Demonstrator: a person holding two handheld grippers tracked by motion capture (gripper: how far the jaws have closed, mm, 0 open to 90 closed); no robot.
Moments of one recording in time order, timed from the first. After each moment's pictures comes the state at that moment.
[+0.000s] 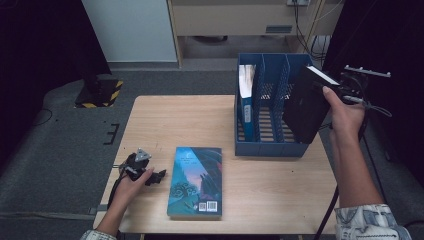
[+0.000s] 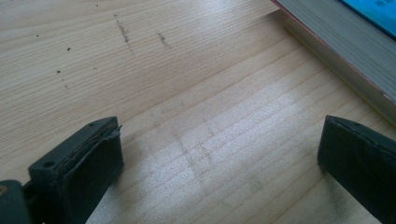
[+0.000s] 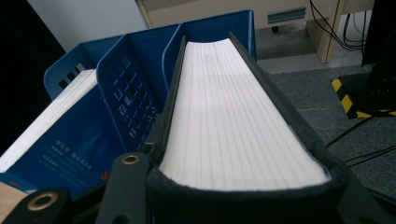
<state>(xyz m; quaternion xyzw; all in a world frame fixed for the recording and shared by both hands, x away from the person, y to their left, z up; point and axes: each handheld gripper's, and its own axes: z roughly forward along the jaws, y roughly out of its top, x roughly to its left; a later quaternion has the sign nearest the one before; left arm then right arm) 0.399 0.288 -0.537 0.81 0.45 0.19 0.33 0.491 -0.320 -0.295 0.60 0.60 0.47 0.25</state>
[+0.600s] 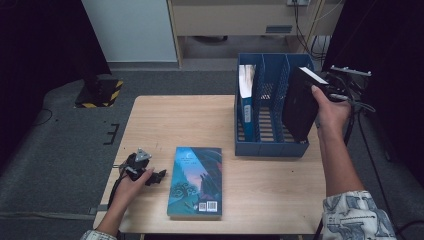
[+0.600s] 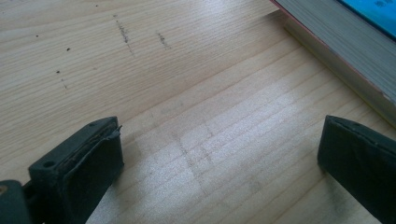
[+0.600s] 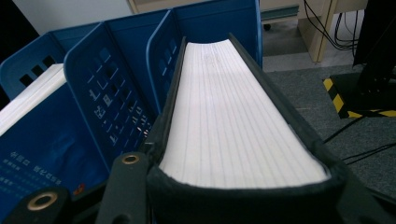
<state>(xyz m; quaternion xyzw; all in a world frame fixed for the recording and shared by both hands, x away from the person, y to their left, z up) 0.399 0.287 -0.537 0.81 0.45 0.19 0.33 0.520 -0.306 -0.317 0.61 0.60 0.45 0.27</state>
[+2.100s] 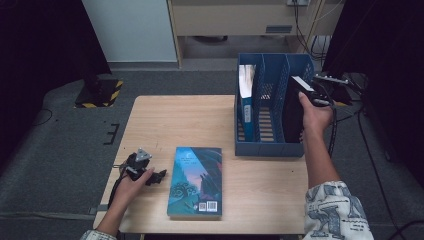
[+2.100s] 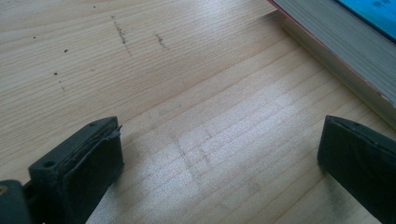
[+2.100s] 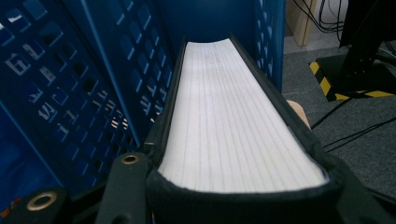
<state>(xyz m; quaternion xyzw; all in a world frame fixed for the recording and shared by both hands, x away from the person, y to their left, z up) 0.399 0.287 -0.537 0.81 0.45 0.18 0.33 0.550 -0.290 -0.370 0.64 0.59 0.41 0.27</state>
